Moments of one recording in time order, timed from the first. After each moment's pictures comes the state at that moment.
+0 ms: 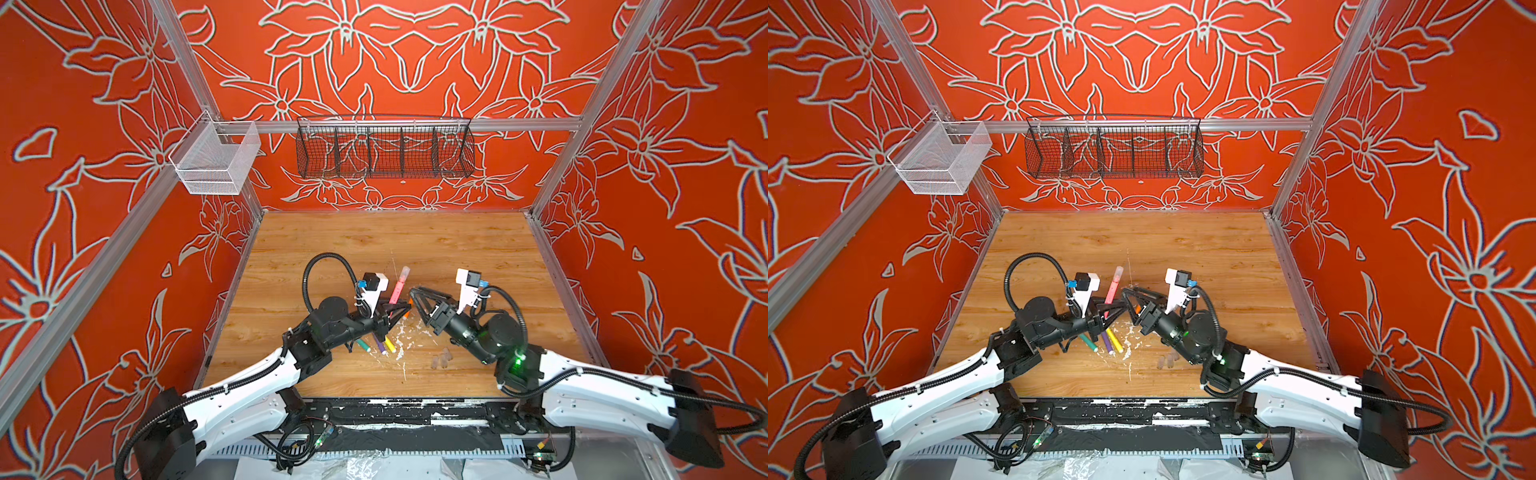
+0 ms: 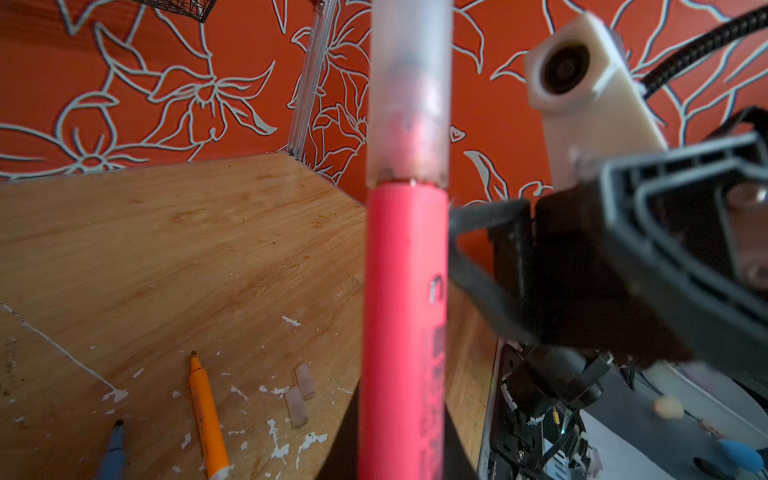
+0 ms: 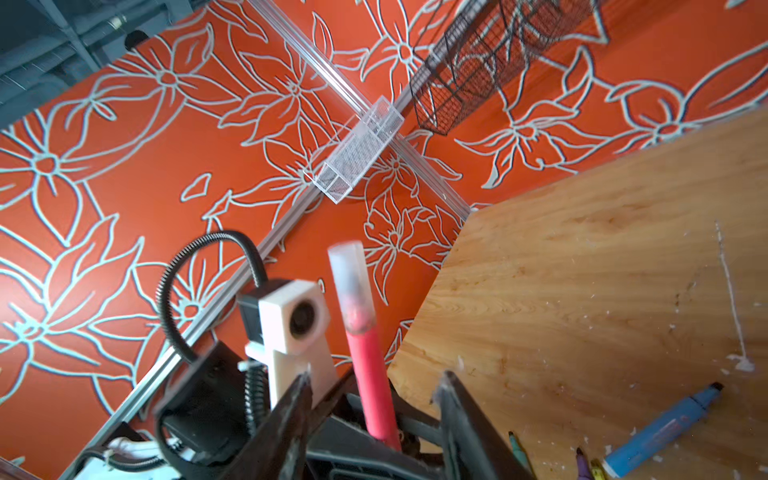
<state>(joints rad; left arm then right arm) -0.77 0.91 0.47 0.37 0.31 -0.32 1.11 0.87 0.53 0.53 0.27 0.82</state>
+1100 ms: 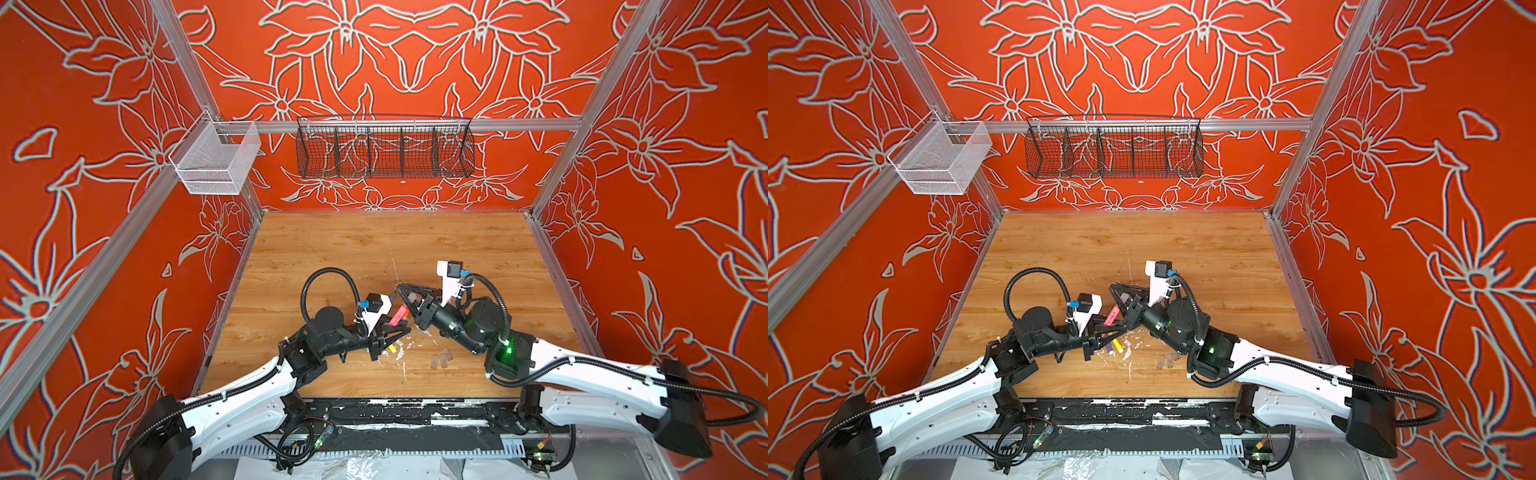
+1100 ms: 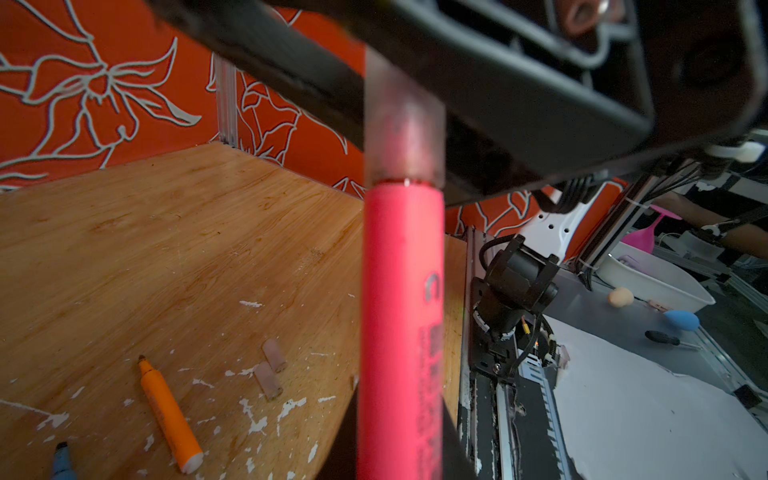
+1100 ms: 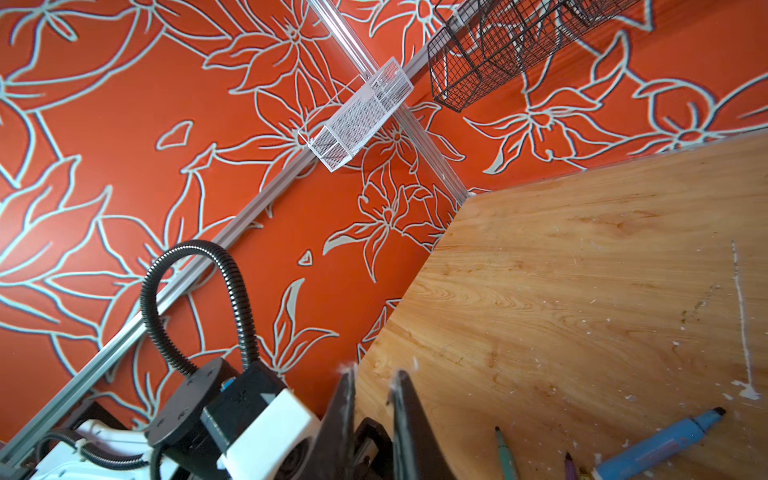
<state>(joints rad) -0.77 0.87 0.39 0.37 0.49 -0.20 1.11 1.04 0.70 0.40 0.20 0.74</state>
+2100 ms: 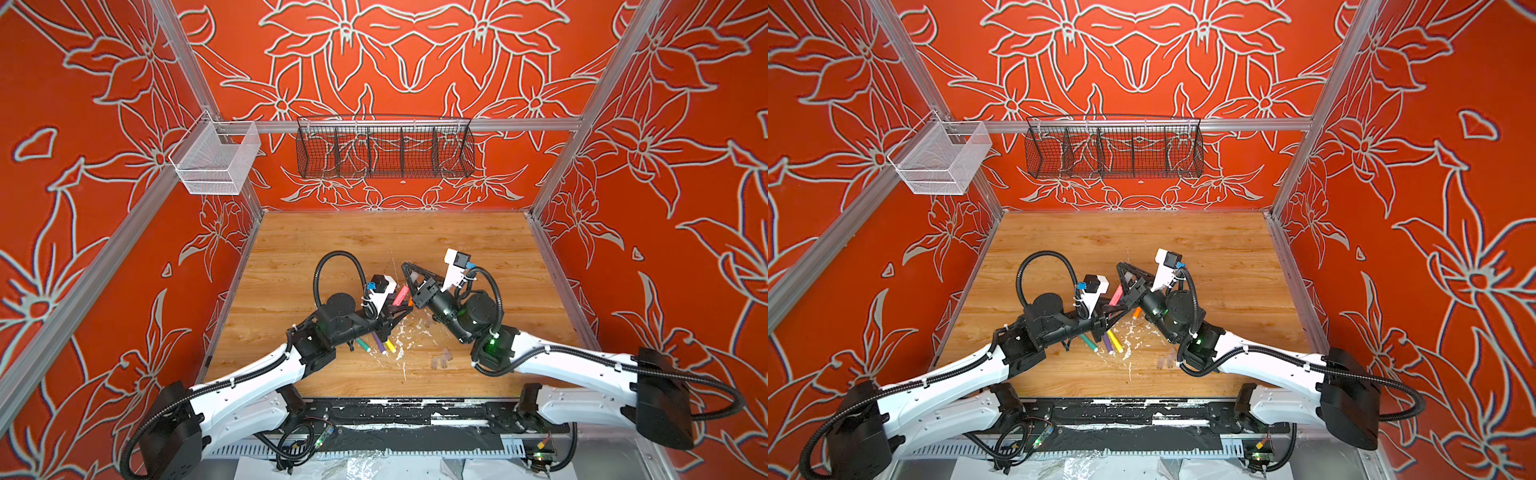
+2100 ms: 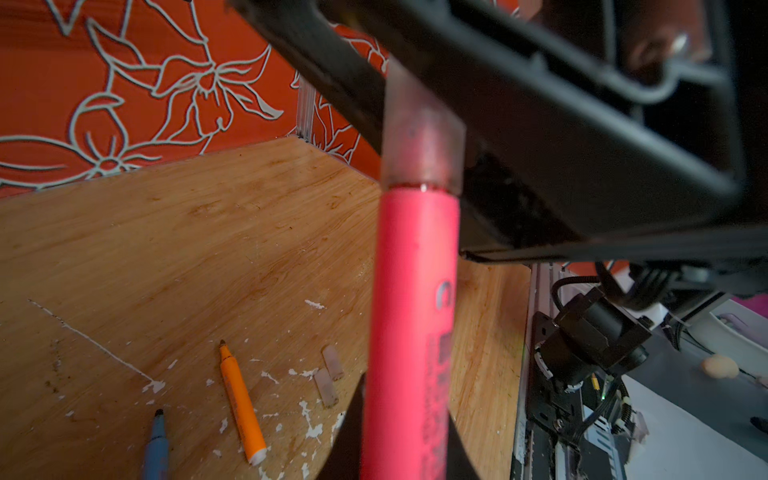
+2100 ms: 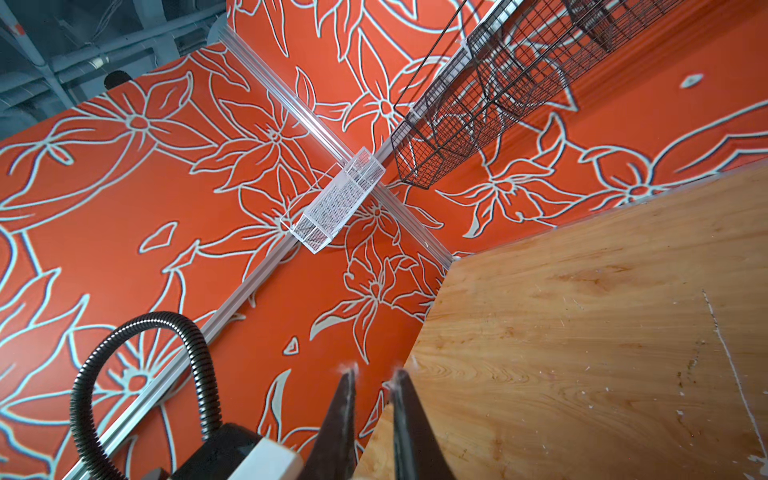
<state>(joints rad) -0.74 0.98 0.55 0.28 0.32 -0.24 1.05 1.17 0.68 0.68 0.32 0.81</state>
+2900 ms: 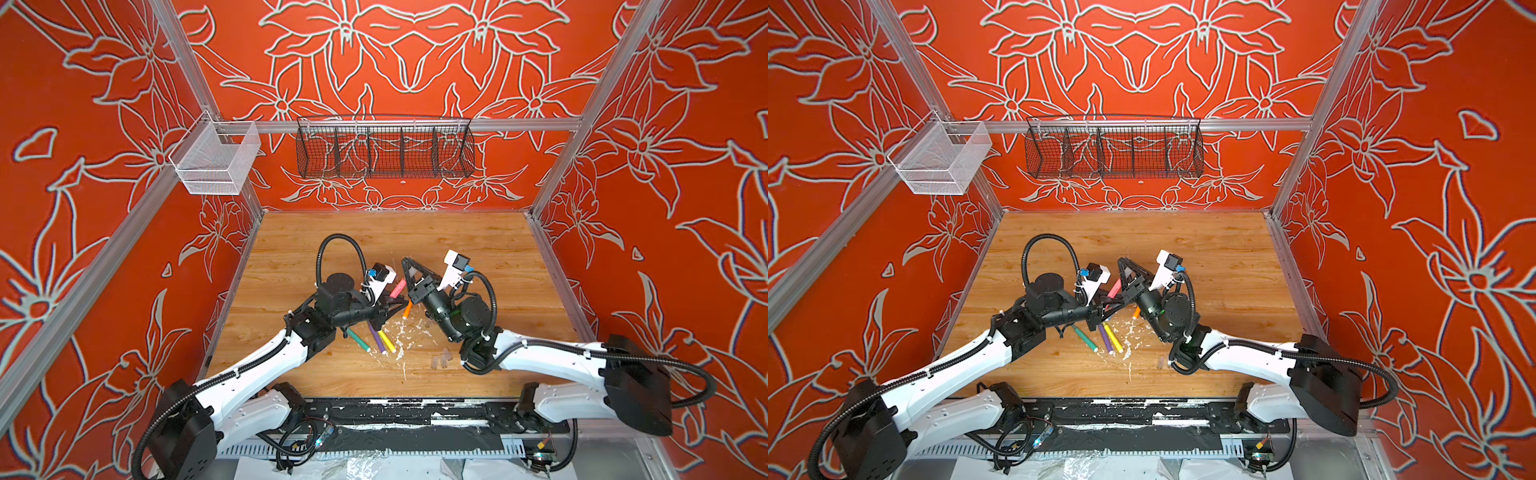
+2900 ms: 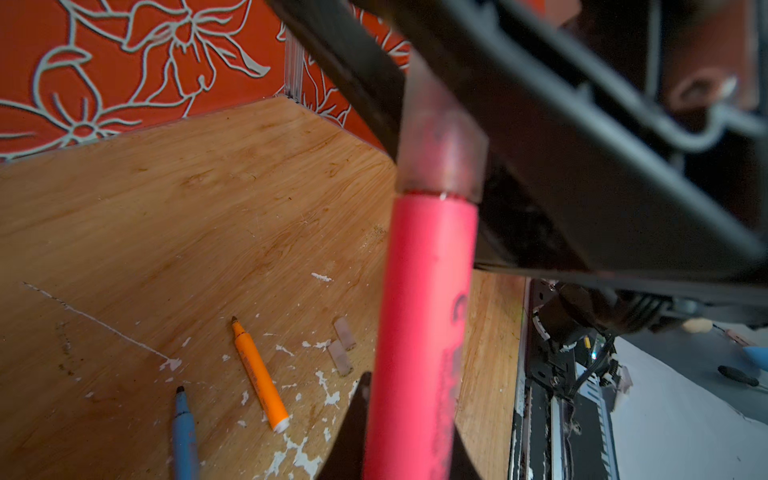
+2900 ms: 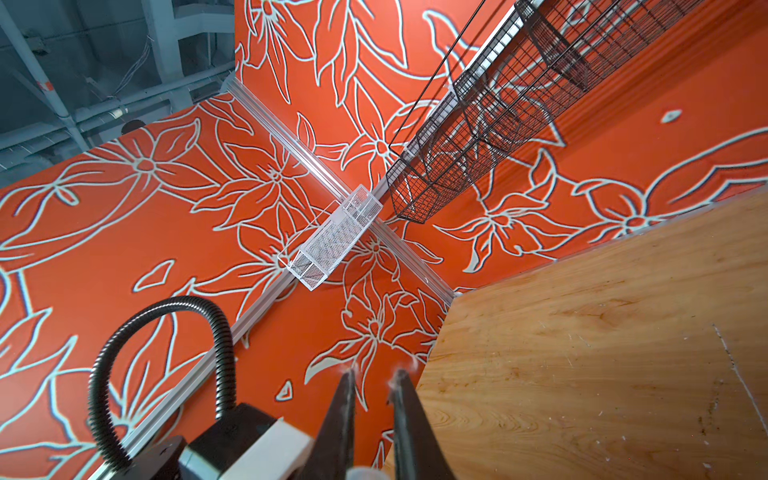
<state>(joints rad) -0.57 1.05 0.67 0.09 0.55 -0.16 1.04 1.30 0.63 0.95 0.38 0.79</state>
